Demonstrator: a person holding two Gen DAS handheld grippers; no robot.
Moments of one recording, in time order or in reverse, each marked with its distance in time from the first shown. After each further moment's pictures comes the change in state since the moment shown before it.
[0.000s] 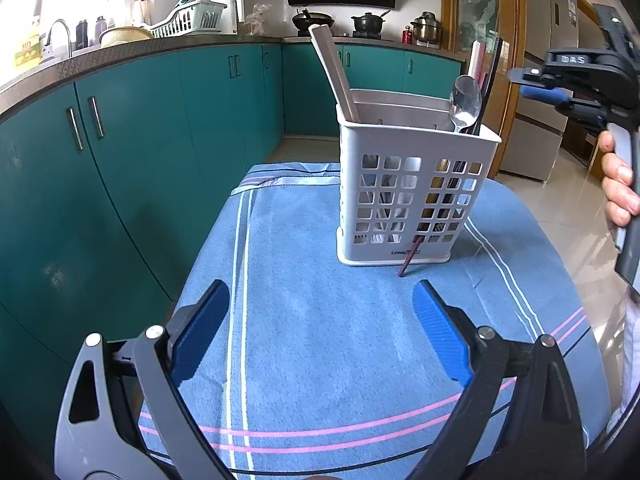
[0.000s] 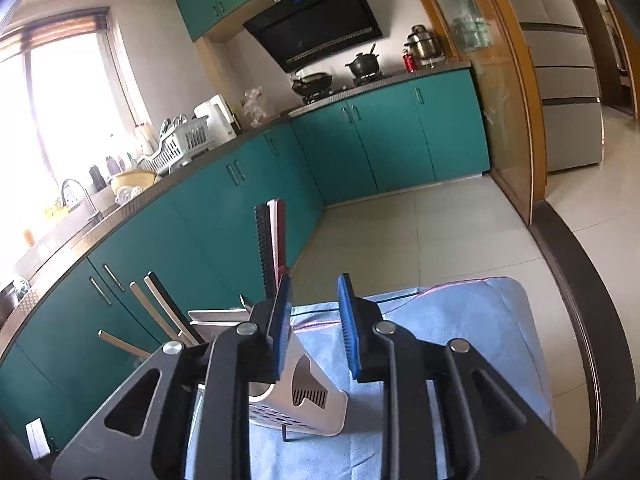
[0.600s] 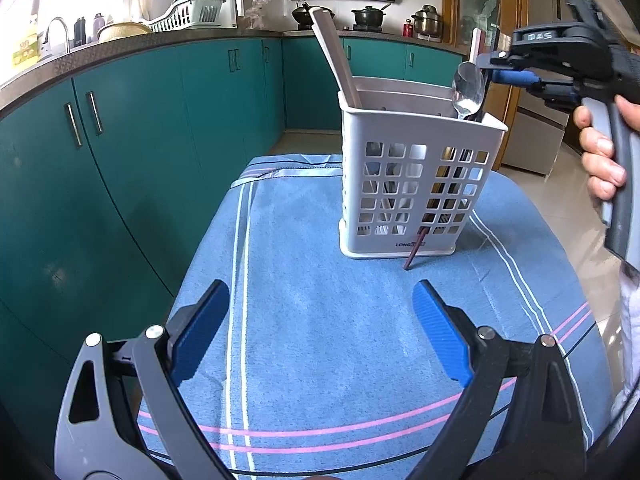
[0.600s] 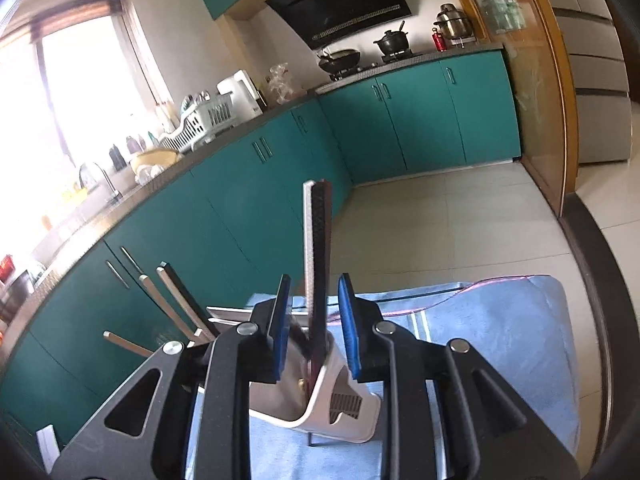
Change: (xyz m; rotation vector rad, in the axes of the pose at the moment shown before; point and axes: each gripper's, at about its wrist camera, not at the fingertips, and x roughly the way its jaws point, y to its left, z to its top) left arm 0.008 0.001 -0.003 0.008 0.022 0.003; right arm 0.039 0.018 0.004 -0.022 0.081 0.053
